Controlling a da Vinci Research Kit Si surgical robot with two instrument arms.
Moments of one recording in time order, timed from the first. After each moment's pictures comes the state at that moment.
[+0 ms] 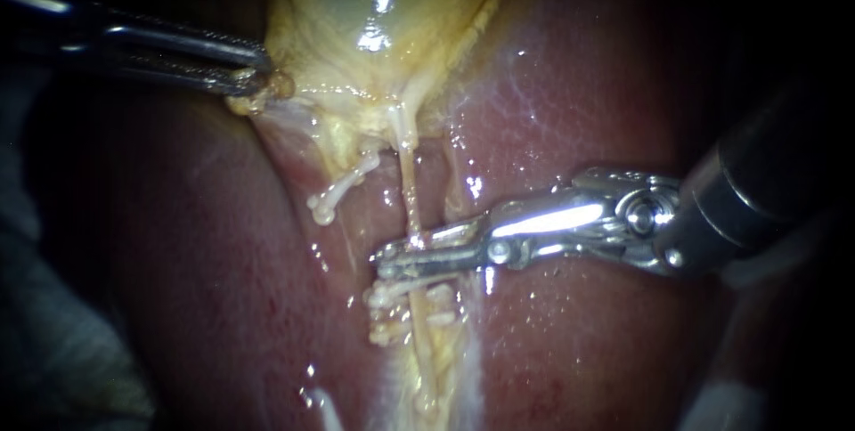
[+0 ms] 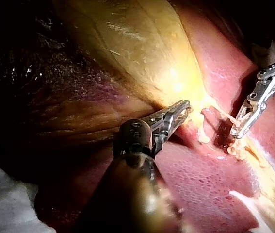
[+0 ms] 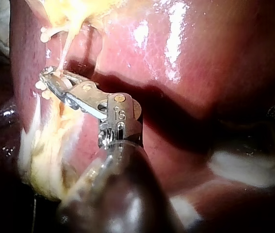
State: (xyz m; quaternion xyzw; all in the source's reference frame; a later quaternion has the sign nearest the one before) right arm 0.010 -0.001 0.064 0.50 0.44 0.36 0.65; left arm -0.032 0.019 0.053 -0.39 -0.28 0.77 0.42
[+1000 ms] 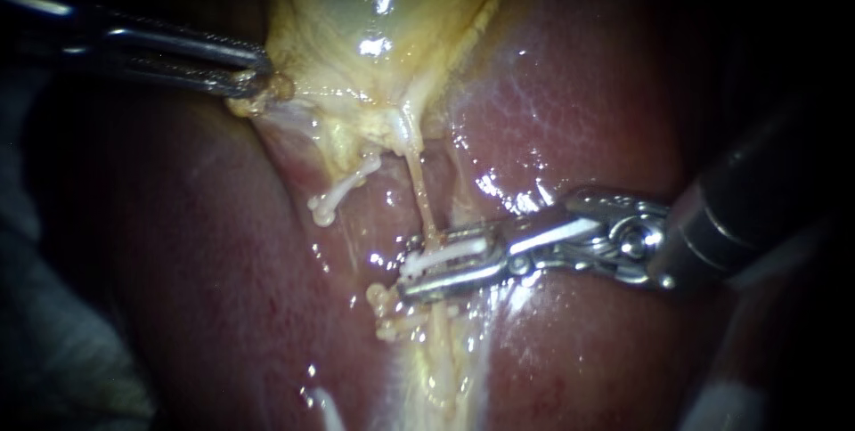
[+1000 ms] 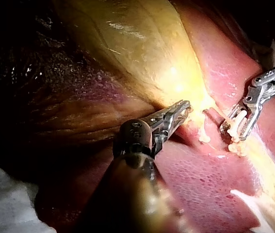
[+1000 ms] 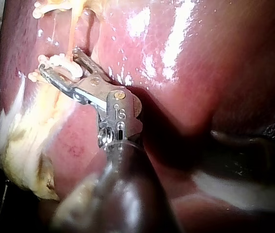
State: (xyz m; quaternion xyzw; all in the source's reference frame) right arm 0.009 -0.001 0.068 0.39 0.49 0.32 0.71; left arm -0.032 0.019 0.054 -0.39 -0.28 0.77 0.42
